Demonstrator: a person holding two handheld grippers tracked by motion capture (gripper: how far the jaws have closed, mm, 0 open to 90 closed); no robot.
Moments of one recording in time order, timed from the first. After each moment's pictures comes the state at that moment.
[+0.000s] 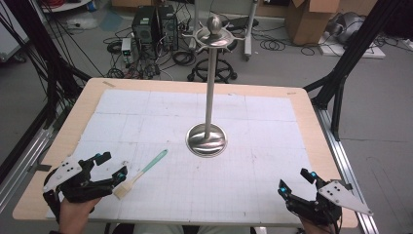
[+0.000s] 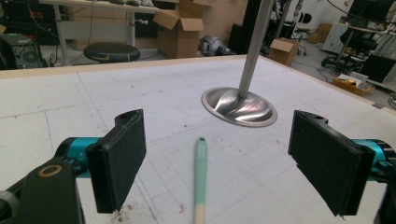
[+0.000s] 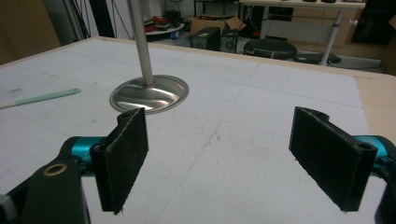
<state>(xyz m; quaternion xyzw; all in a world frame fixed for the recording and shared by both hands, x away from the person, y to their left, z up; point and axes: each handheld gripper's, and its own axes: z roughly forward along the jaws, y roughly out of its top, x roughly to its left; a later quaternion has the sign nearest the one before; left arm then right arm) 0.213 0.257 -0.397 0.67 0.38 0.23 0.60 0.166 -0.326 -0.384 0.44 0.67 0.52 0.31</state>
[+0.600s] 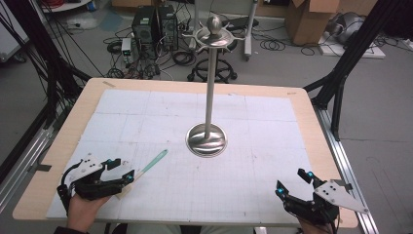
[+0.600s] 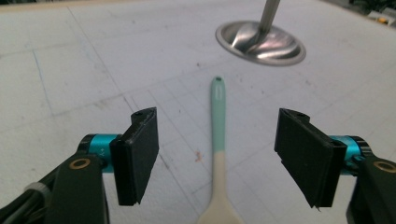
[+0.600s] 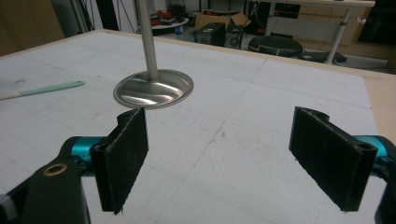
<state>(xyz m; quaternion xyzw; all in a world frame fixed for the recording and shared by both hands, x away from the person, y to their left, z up) 0.234 0.244 -0.425 0.75 0.41 0.20 0.48 0.168 -0.323 -0.387 0.43 0.68 0.51 0.31</state>
